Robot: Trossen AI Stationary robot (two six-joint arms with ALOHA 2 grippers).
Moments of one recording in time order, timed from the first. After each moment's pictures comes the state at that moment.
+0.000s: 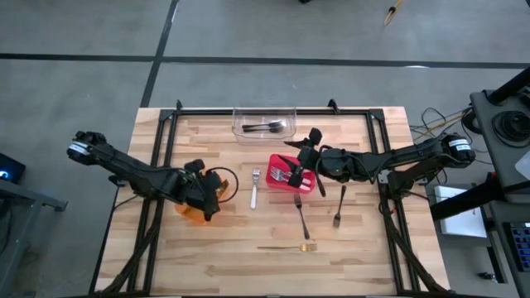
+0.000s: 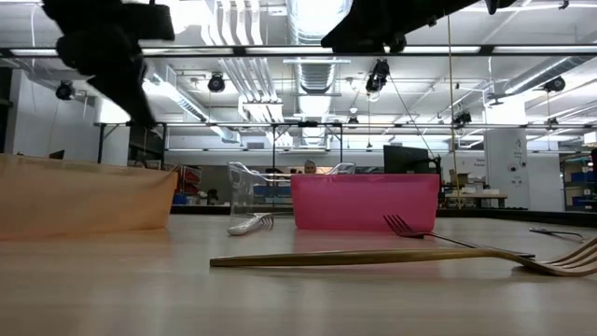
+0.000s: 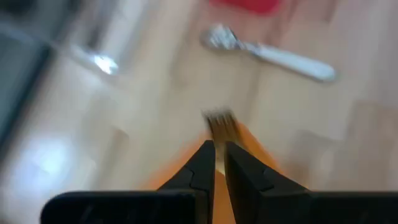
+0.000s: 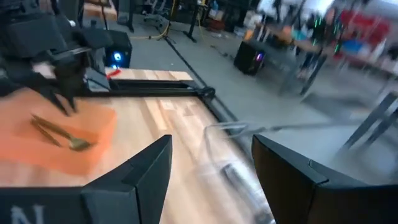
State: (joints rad) left arm -0.36 1.25 0.88 -0.88 -0.58 -0.60; right arm 0.07 1.35 0.88 0.27 0.54 -0.12
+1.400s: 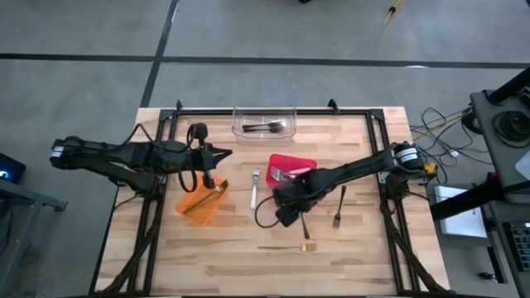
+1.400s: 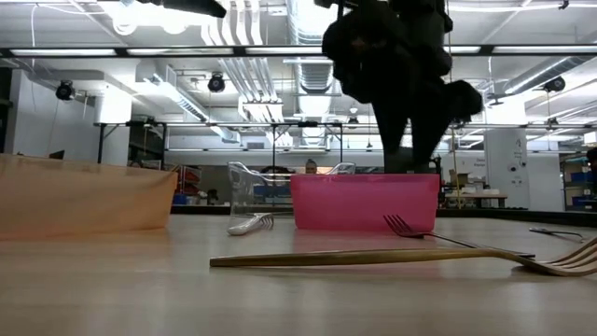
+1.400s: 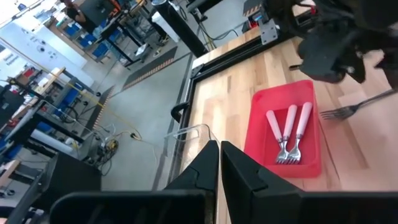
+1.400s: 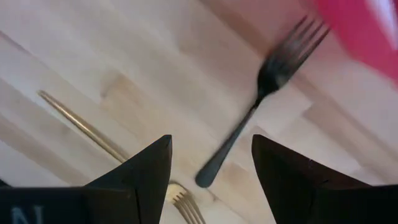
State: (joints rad) left arm -0.12 0.95 0.91 -0.32 -0.49 0.46; right arm 0.19 1.87 1.44 -0.95 -0.14 1.10
